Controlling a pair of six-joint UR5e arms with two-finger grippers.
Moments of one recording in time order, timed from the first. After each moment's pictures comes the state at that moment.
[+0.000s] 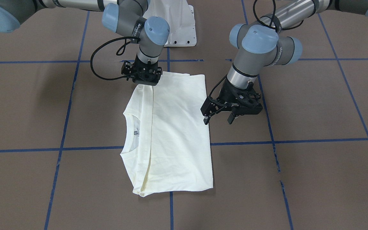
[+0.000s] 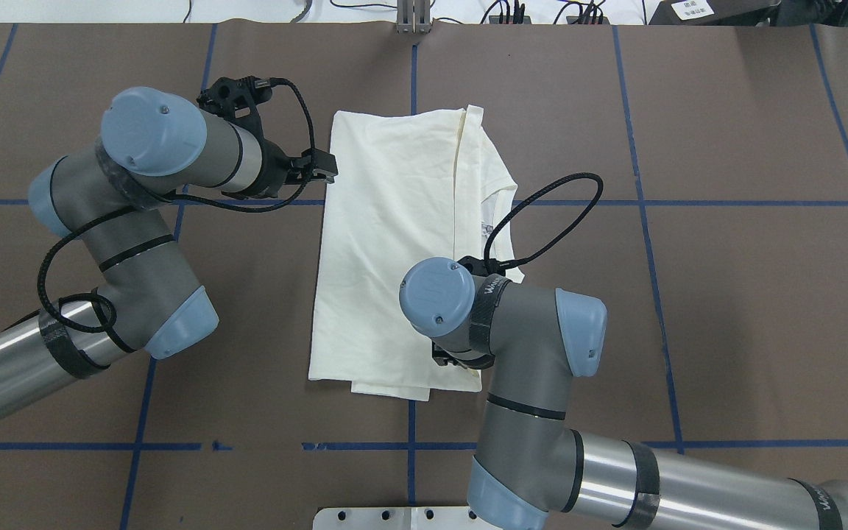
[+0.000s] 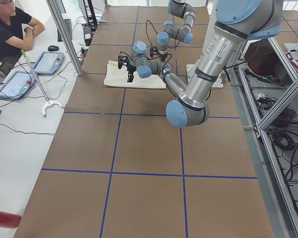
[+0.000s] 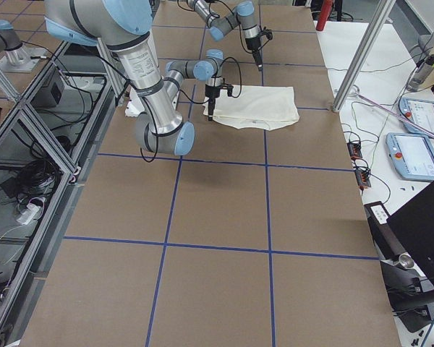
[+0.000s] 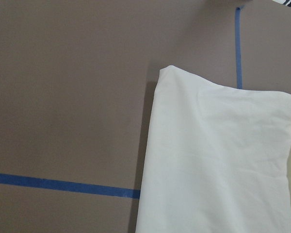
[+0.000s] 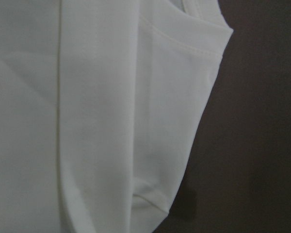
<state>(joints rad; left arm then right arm) -0.70 -2.13 -1.62 -2.03 -1.82 -1.34 0.35 -0.87 1.66 -1.96 1.76 1.26</state>
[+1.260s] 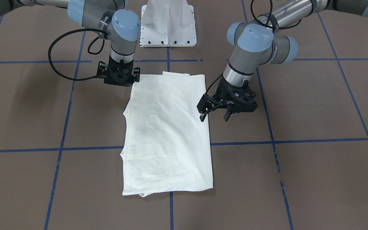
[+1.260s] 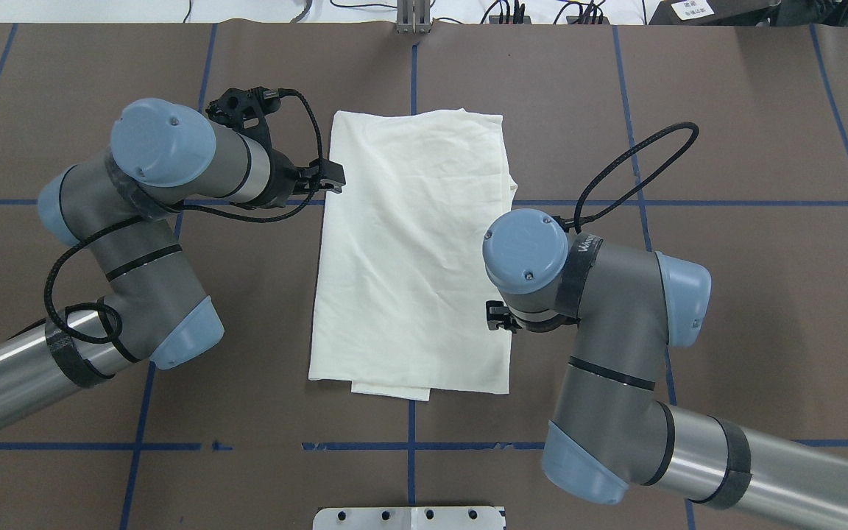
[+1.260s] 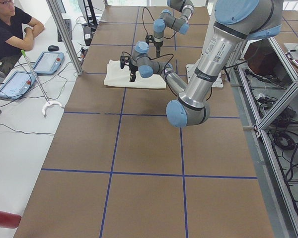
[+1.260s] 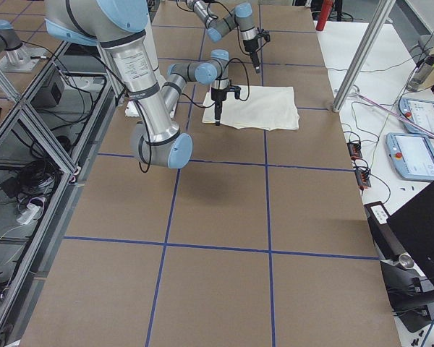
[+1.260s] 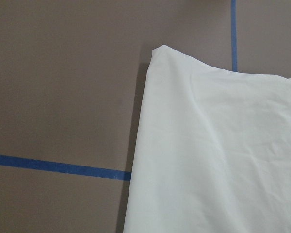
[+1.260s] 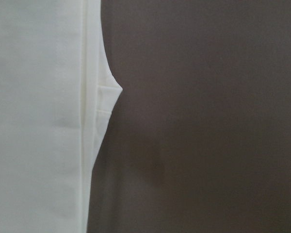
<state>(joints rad) -0.67 -2.13 -1.62 -2.04 -1.82 -1.37 0.45 -0.99 1.85 -1.96 1.77 1.17</state>
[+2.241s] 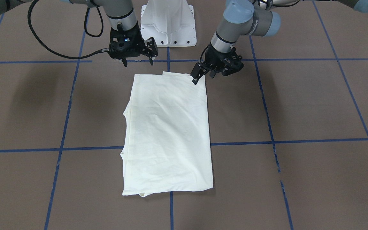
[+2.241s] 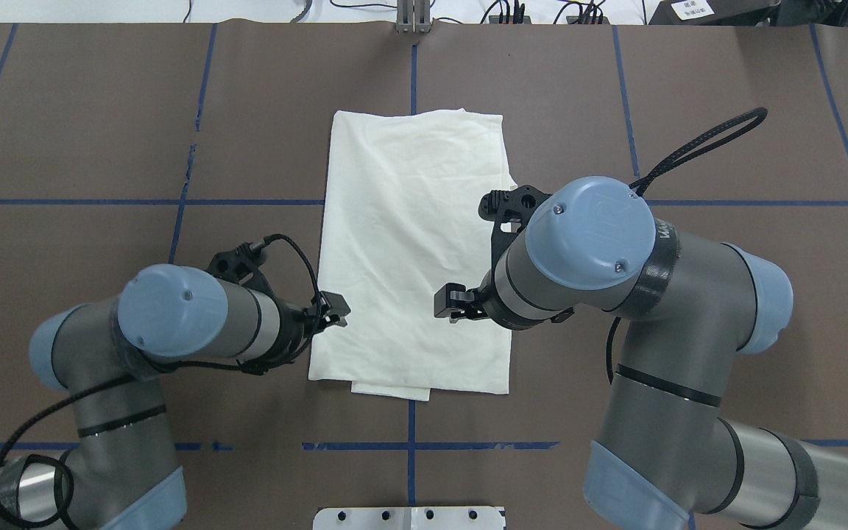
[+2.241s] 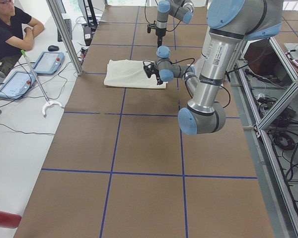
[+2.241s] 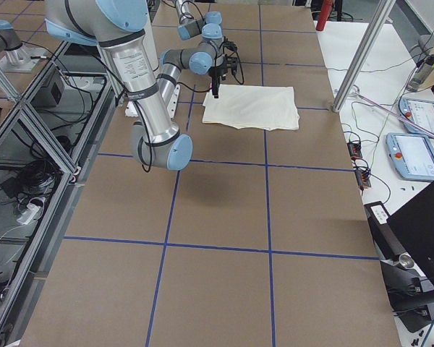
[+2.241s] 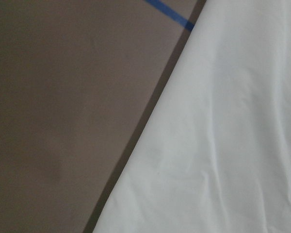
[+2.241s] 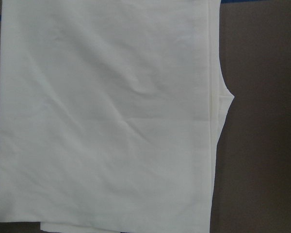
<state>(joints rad) -0.37 -1.96 -1.88 -1.89 -1.75 -1.92 0.46 -1.02 2.03 -1.72 1.86 1.31</state>
